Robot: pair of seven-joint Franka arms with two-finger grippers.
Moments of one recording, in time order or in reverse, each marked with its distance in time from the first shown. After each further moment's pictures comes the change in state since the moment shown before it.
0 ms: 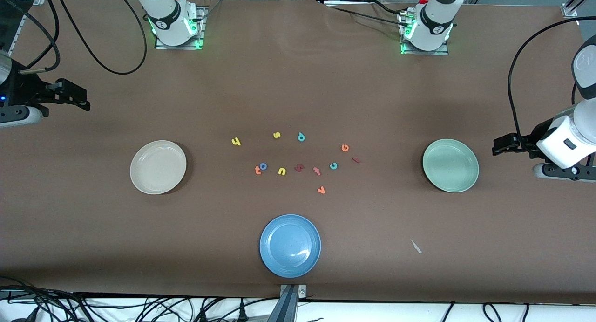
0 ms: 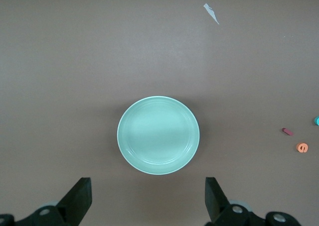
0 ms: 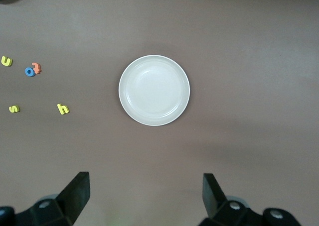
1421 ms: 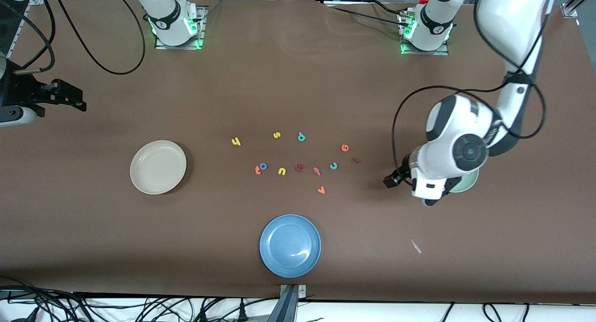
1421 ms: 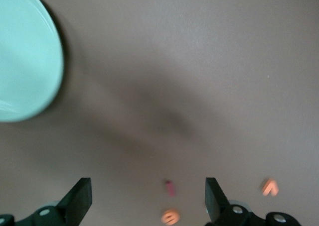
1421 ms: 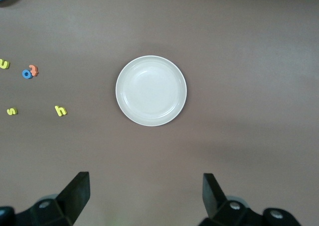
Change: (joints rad) left arm -0.330 0.321 -0.021 -0.022 -0.073 0.296 -1.133; right arm -0.013 0.000 -0.001 0.001 0.000 0.003 0.001
